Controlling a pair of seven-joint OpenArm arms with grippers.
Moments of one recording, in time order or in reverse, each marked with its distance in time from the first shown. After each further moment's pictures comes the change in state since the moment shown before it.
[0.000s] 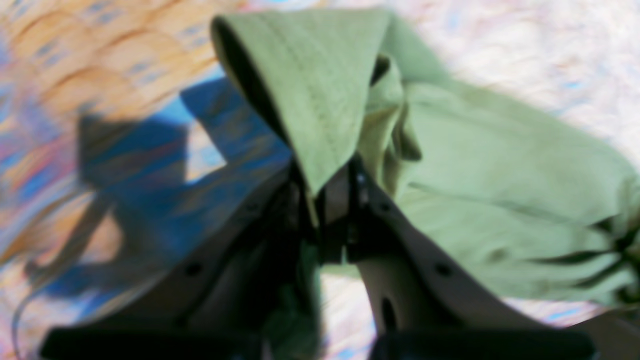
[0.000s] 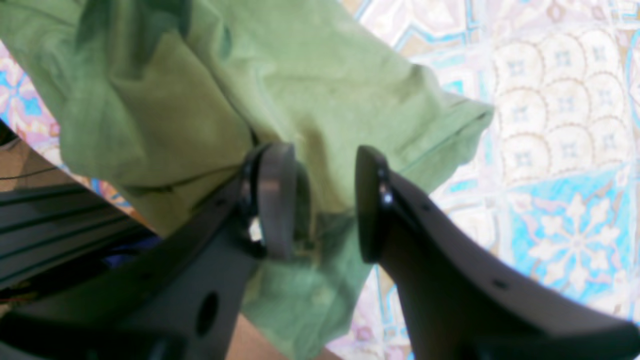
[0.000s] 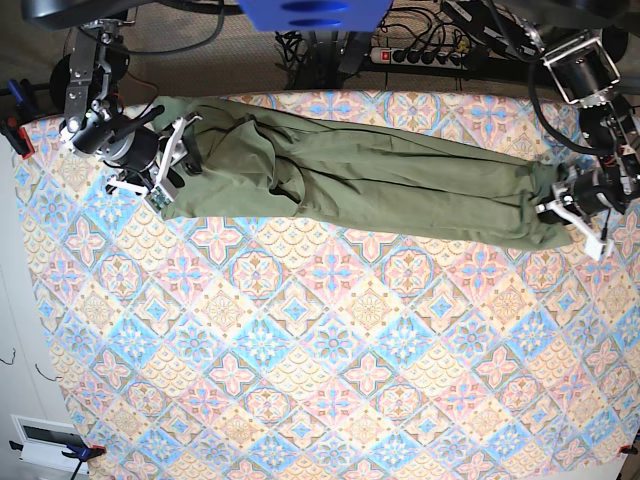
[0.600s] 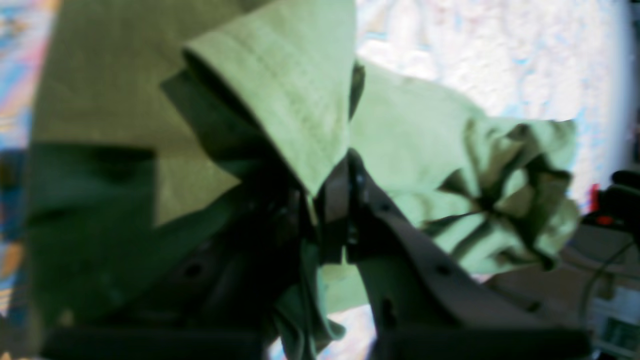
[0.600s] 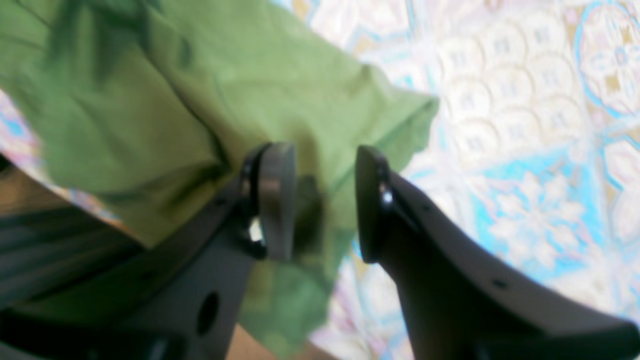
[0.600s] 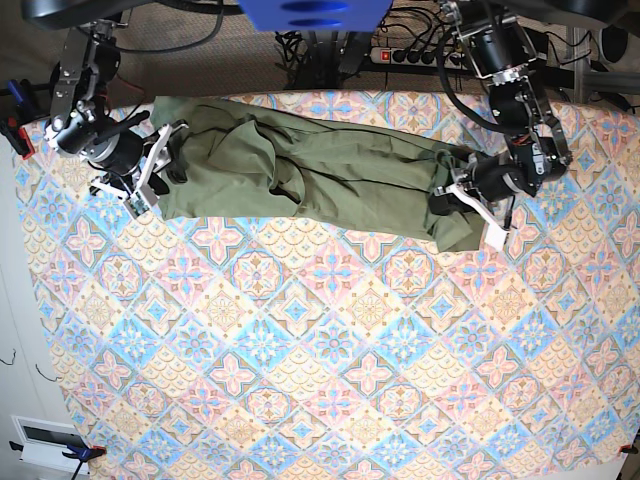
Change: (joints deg) left arm 4.2 20.2 5.9 10.8 0.0 -0.1 0.3; right arm 0.0 0.0 5.6 0.0 5.0 0.0 -0.1
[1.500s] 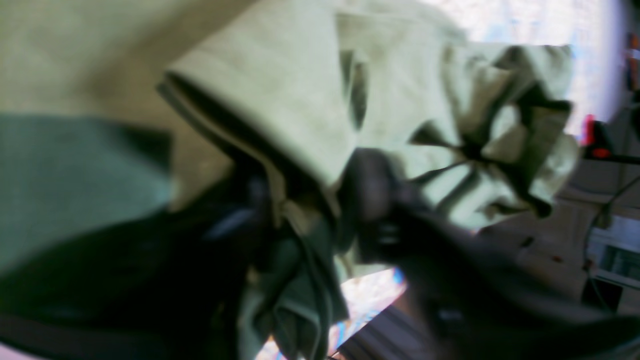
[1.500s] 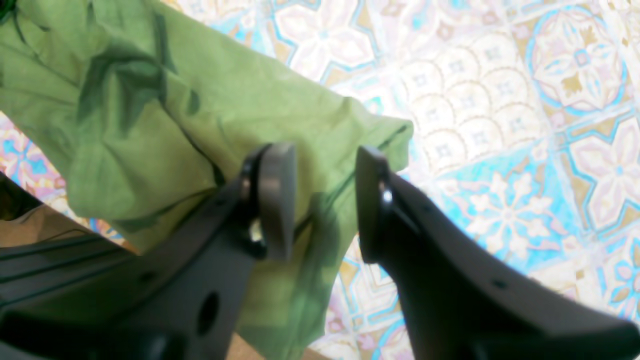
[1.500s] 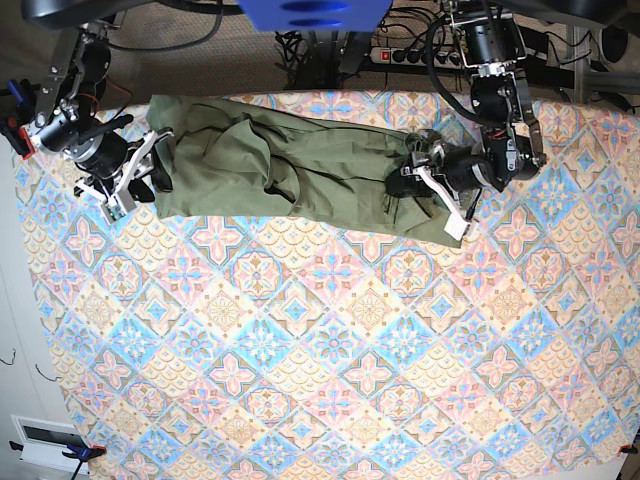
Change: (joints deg) left arm 2.4 -0.8 9.7 0.1 -2.4 0.0 0.0; right arm 0.0 0.0 5.2 0.0 3.2 0.0 -0.2
